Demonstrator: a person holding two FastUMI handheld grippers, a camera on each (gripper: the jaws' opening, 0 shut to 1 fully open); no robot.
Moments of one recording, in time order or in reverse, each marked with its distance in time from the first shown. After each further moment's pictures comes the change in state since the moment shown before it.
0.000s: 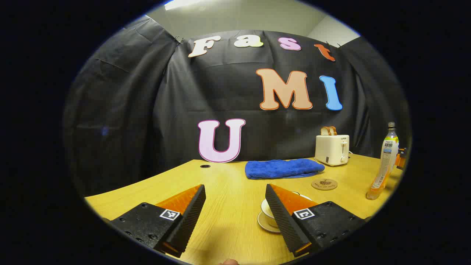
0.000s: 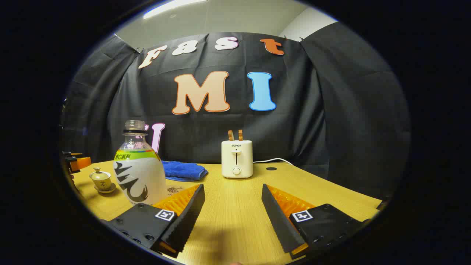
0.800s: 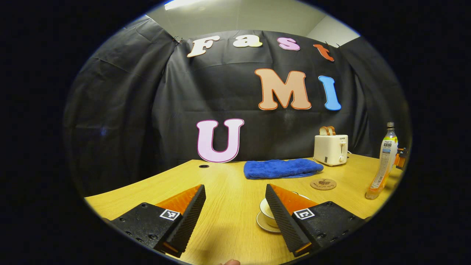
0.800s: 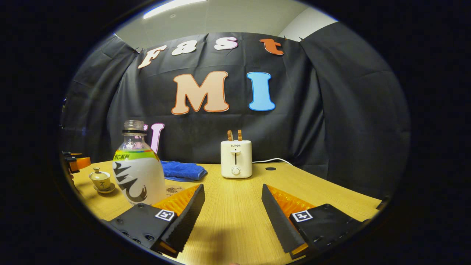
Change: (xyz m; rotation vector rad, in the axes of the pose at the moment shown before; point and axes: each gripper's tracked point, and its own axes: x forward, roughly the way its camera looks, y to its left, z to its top) left arm 0.001 -0.001 0.001 -0.001 -0.001 -0.014; right arm -0.001 0.000 0.000 -0.001 0.001 -0.003
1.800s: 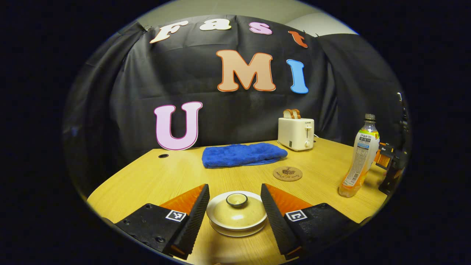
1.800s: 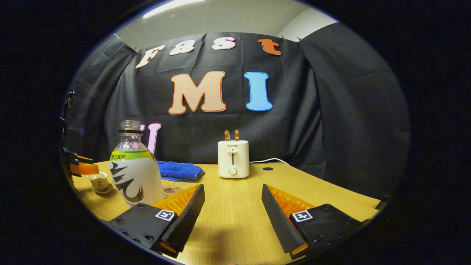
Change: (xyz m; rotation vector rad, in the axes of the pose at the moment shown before) left arm 0.013 -0.090 -0.020 0.042 0.194 -0.295; right arm 0.002 -0.005 0.000 0.000 -0.002 -0.022
